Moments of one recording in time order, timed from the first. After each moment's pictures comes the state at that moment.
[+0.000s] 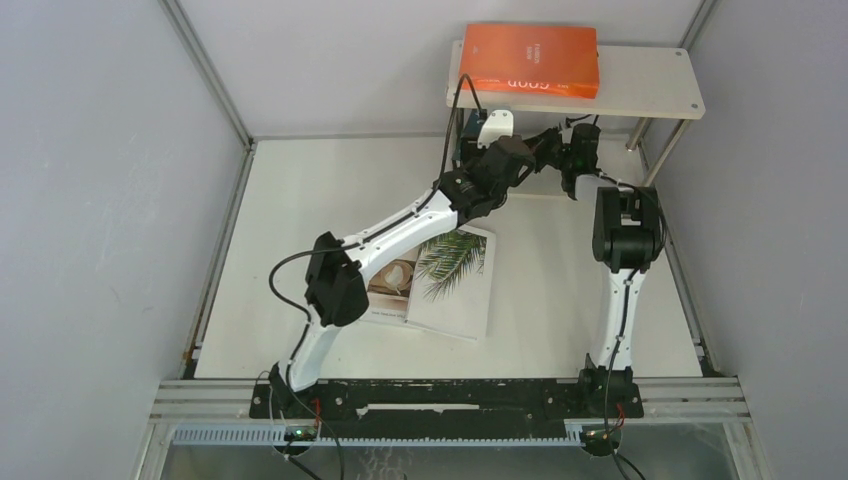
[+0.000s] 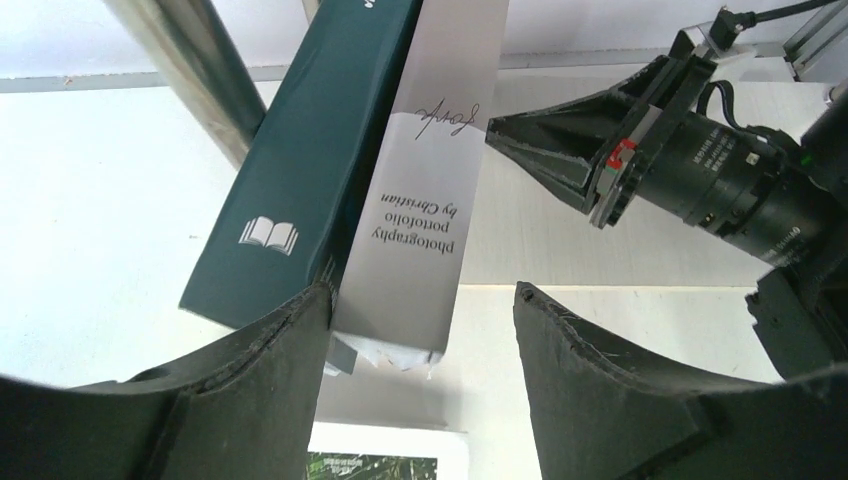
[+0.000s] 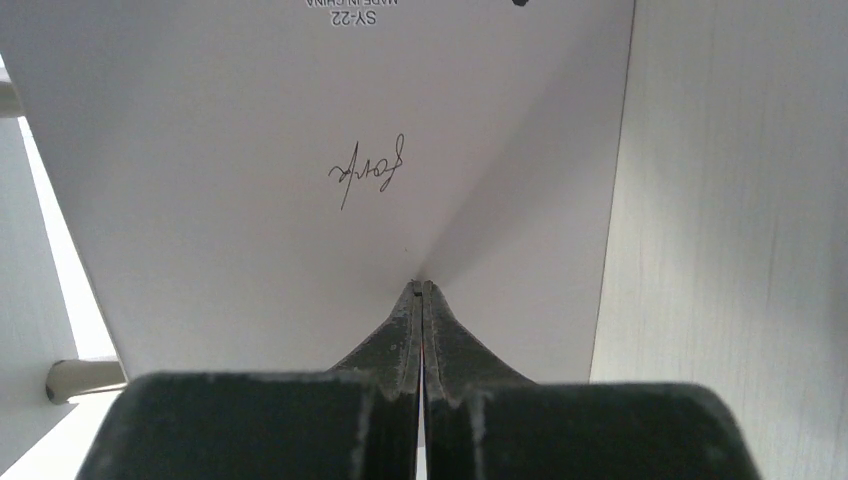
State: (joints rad) left arm -0.93 2.20 2.18 -0.43 -0.77 -0.39; right arm -0.02 2.28 1.56 0.46 -0.81 1.32
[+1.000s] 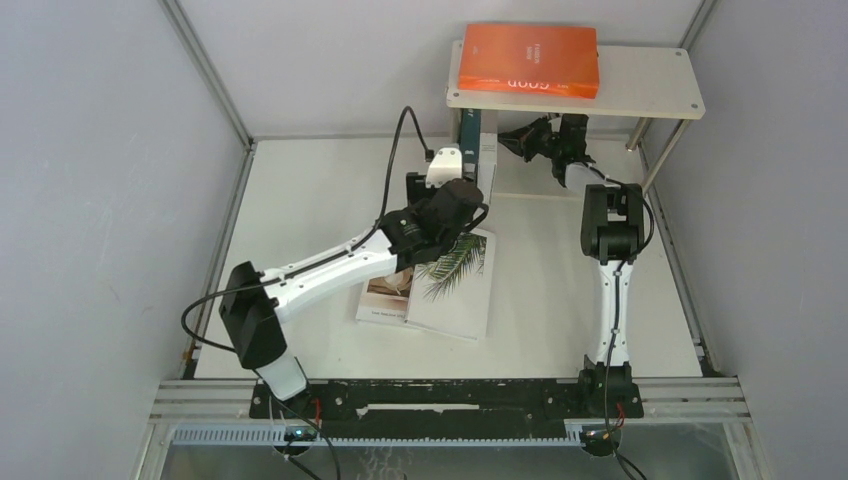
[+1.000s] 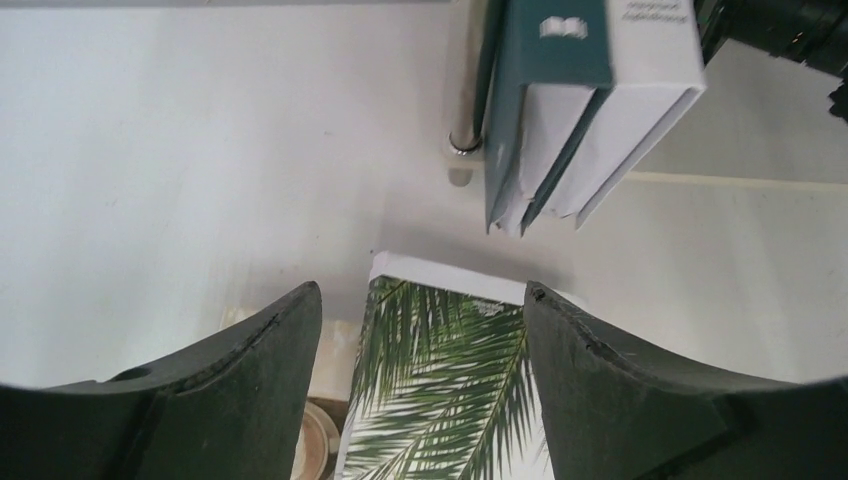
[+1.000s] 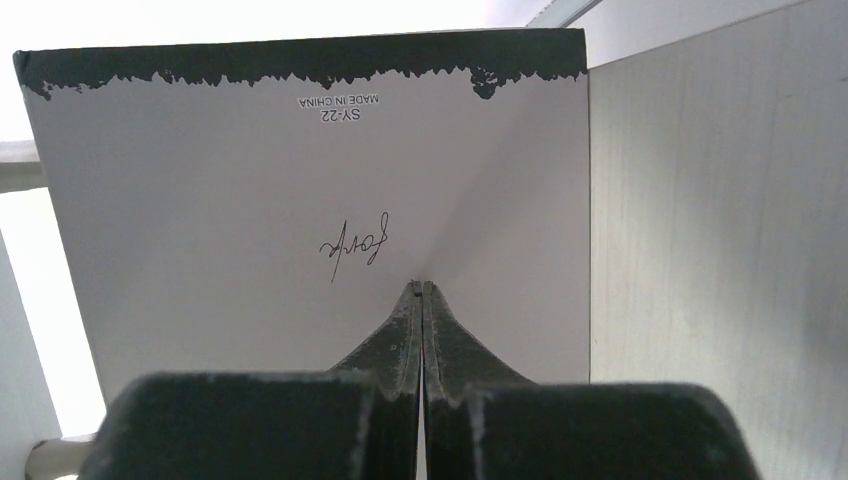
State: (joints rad) left arm -1.00 1.69 1.53 -0.39 -0.89 -0.47; right arm 0.00 2.46 1.86 0.34 -0.81 1.32
